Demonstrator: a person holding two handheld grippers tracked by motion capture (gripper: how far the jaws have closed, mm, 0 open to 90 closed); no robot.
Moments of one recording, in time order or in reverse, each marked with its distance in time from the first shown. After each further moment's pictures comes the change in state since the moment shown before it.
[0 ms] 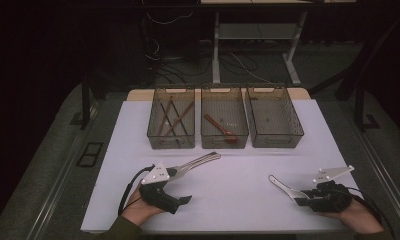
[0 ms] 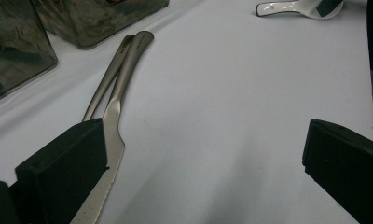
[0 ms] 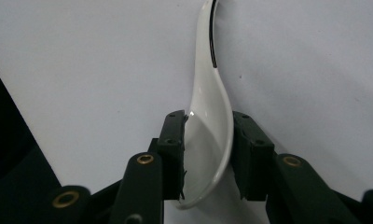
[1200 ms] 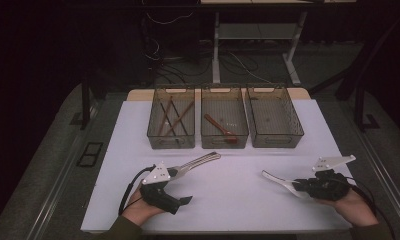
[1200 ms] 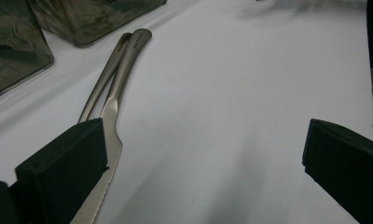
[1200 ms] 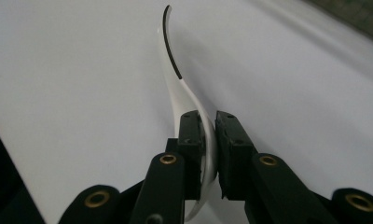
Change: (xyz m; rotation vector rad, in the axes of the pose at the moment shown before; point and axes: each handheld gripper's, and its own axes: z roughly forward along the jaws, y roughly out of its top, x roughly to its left) left arm -0.001 0.000 0.002 0.002 -0.002 -0.002; right arm -0.003 0.031 -0.009 -0.089 -0.053 -0.003
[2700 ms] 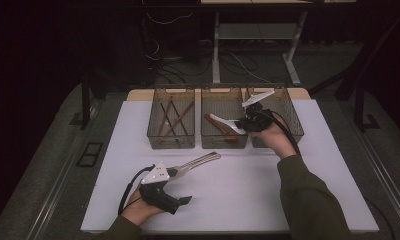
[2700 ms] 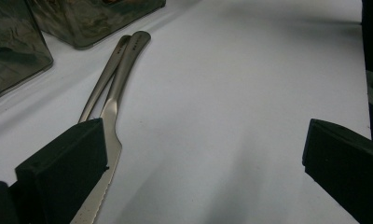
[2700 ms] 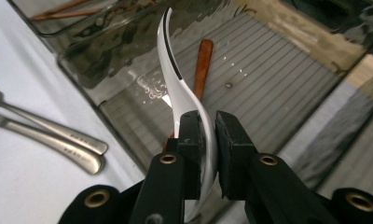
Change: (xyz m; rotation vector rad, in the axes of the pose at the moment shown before) left arm 0.001 0.000 -0.001 -0.007 -0.011 0.001; right arm -0.007 0.207 0.111 -0.073 -0.079 -0.079
